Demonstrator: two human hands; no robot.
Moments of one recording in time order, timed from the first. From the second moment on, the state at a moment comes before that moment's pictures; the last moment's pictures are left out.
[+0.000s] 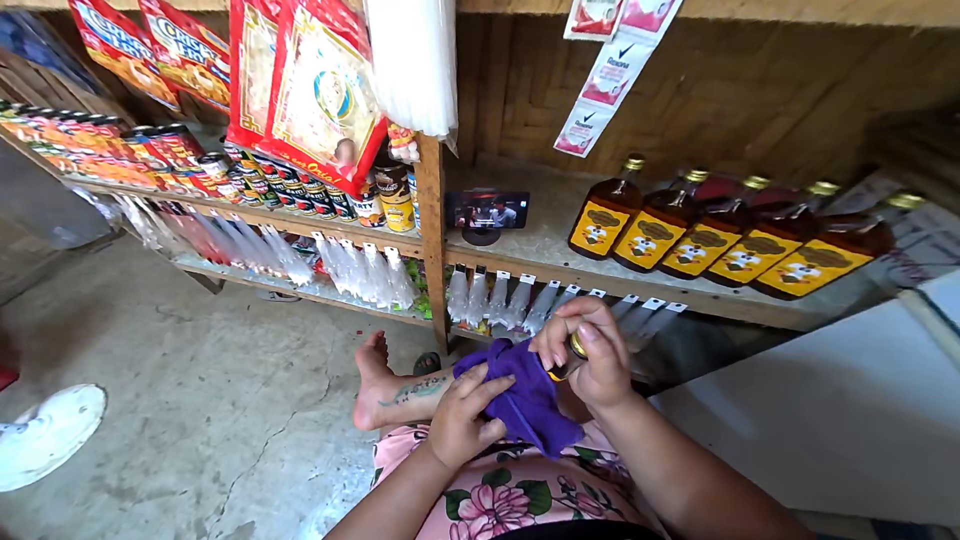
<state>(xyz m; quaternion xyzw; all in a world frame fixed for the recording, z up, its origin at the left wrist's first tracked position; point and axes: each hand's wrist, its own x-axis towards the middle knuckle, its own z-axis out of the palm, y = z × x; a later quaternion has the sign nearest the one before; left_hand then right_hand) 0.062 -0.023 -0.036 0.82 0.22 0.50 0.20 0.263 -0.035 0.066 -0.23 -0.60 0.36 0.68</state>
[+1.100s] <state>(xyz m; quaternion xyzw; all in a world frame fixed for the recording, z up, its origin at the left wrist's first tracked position) 0.059 -0.029 -0.032 0.84 0.14 0.51 0.11 0.232 -0.073 0.094 -0.28 -0.62 0.30 0.67</state>
